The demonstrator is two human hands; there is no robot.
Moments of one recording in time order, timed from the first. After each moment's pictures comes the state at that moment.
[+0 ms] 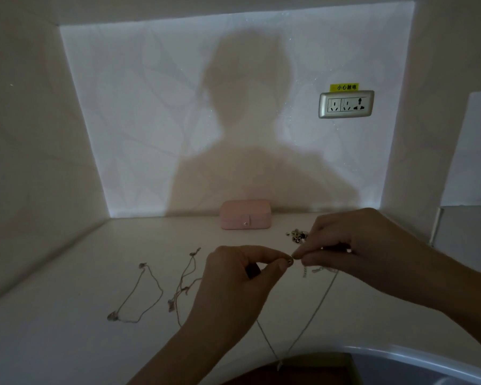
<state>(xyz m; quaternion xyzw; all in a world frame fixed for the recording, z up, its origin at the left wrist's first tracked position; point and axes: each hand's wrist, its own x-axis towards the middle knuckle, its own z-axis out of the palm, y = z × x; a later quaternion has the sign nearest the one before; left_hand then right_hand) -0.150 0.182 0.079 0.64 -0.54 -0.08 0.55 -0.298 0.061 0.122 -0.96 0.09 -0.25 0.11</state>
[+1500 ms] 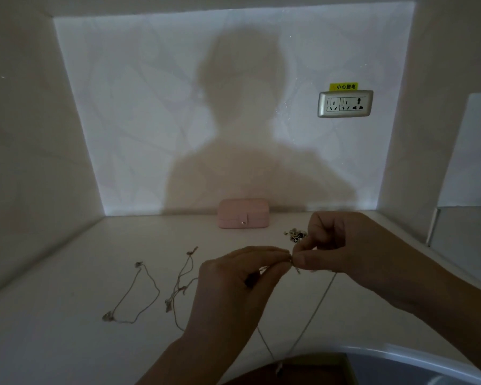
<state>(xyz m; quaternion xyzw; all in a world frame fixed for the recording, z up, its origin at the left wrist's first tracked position) -0.144 0.181 0.066 0.56 -0.60 0.08 0.57 -0.284 0.078 0.118 -0.81 0.21 -0.28 0.47</state>
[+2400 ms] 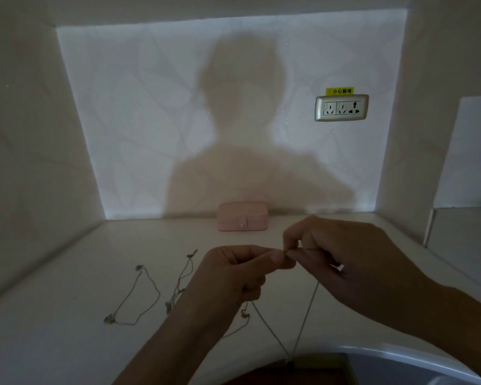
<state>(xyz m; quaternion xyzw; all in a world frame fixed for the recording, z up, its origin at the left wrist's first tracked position) -0.141 0.182 0.087 0.49 -0.47 -0.38 0.63 -0.290 0.089 0.112 -0.93 0.01 -0.38 -0.04</state>
